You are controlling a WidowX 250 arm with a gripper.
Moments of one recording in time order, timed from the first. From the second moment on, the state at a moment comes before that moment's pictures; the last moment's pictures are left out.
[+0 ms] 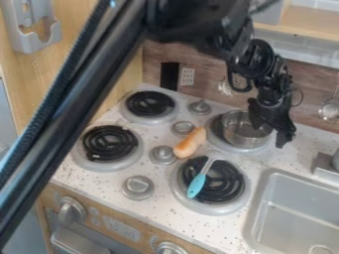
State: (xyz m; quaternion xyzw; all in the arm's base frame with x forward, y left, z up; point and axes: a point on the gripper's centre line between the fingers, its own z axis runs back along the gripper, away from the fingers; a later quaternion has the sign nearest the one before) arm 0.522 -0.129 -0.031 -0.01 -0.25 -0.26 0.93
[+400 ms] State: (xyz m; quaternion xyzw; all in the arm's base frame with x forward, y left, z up) arm 0.521 -0.127 -0.039 0.00 -0.23 -0.28 0.93
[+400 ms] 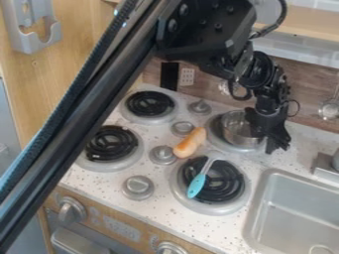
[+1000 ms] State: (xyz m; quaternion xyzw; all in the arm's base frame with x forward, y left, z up) arm 0.515 -0.125 -0.038 0.00 -0.20 -0.30 0.93
